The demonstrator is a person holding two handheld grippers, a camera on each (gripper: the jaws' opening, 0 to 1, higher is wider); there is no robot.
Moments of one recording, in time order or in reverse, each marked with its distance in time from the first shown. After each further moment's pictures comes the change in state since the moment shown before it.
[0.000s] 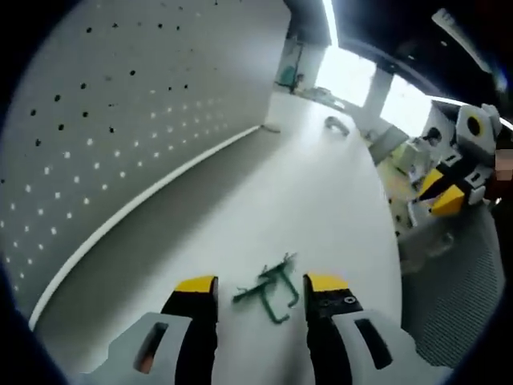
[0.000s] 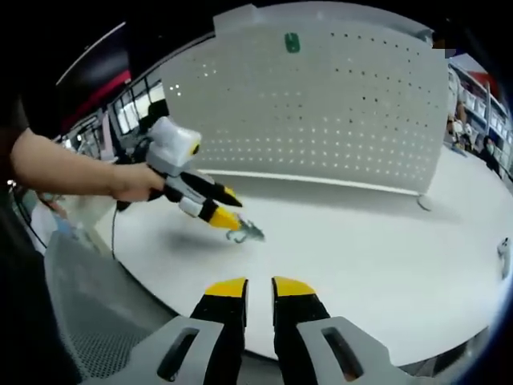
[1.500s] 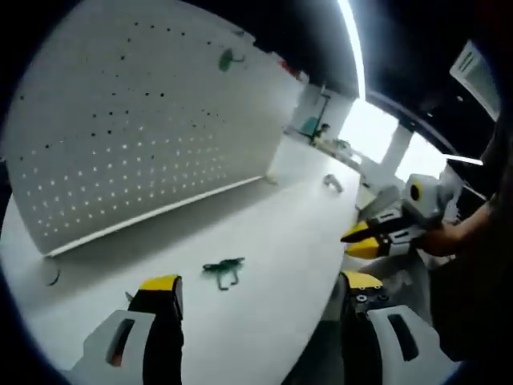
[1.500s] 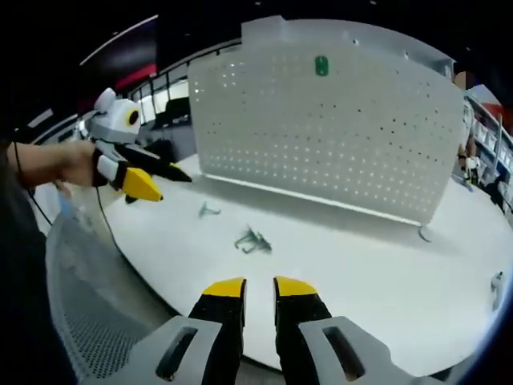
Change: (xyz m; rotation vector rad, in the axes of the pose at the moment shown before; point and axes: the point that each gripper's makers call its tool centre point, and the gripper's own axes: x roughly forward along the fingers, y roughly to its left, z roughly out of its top) left arm -0.120 -0.057 0.018 -0.203 -0.201 0.046; right arm -0.008 0.013 0.015 -0.130 -0.063 0.022
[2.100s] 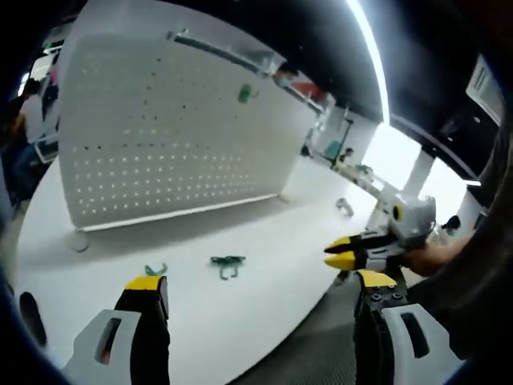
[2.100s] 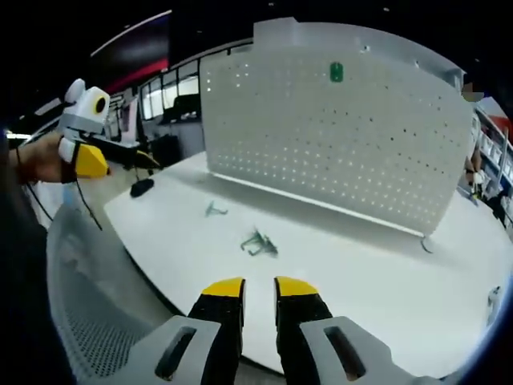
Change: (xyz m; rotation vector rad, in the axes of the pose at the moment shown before) left arm -0.072 -0.024 0.000 -0.082 -0.151 0.155; right arm -0.001 0.011 0.006 -0.062 -0.011 0.013
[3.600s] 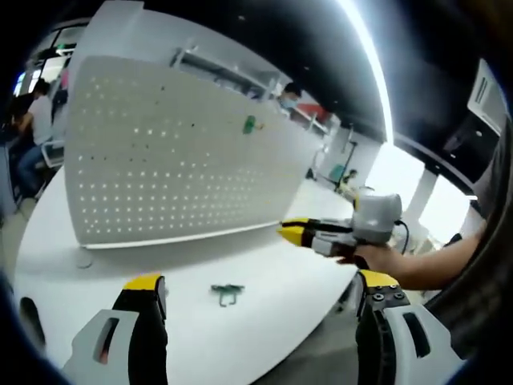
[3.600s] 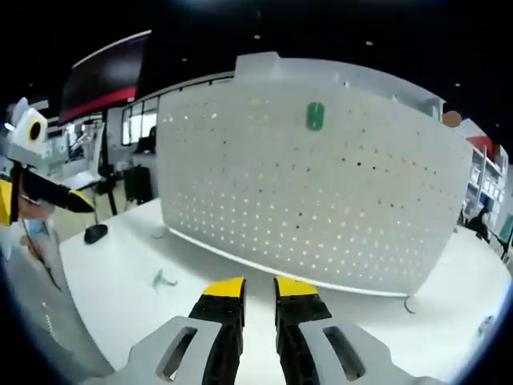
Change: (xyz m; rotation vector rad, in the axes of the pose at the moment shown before) left arm -0.010 -0.009 0.039 -0.065 -0.107 0.020; right arm 0.060 -0.055 0.093 -0.043 -0.198 -0.153
